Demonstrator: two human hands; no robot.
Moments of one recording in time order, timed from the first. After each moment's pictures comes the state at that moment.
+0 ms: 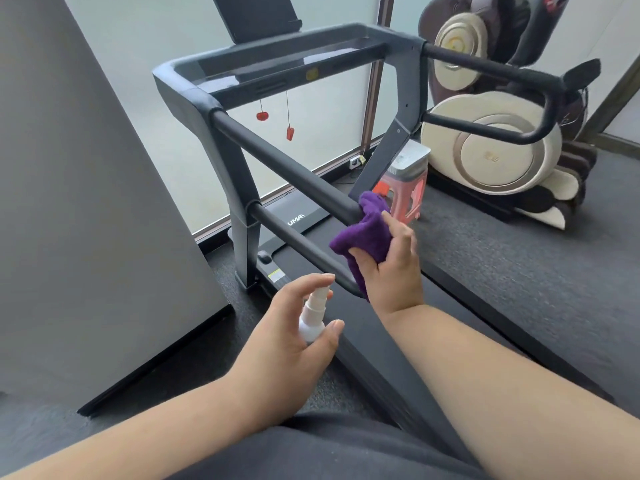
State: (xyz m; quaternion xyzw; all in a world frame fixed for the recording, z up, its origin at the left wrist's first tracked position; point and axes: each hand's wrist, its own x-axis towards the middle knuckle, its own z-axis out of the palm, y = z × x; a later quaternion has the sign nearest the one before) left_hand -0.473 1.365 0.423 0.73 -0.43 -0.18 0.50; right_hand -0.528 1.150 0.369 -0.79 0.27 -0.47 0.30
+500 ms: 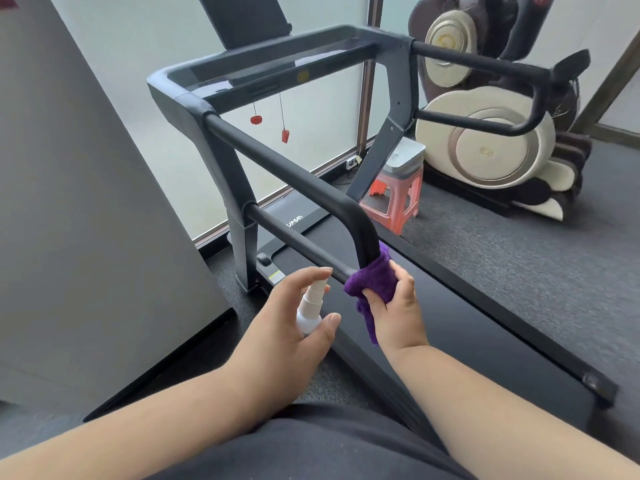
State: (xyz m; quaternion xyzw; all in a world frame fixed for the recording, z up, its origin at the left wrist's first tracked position) left_hand -0.476 1.366 0.423 0.74 -0.45 -0.17 0.47; right_hand -0.575 1.175 0.301 -0.73 0.39 -0.35 0.44
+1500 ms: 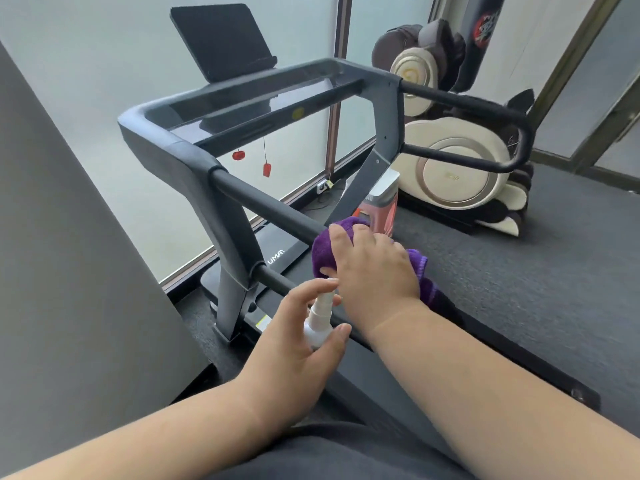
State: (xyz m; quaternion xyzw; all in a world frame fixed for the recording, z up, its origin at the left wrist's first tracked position) left_hand -0.293 1.311 0.426 0.62 -0.49 -0.24 0.57; right_hand -0.365 1.161 0.456 -0.91 0.37 -0.14 -0.14
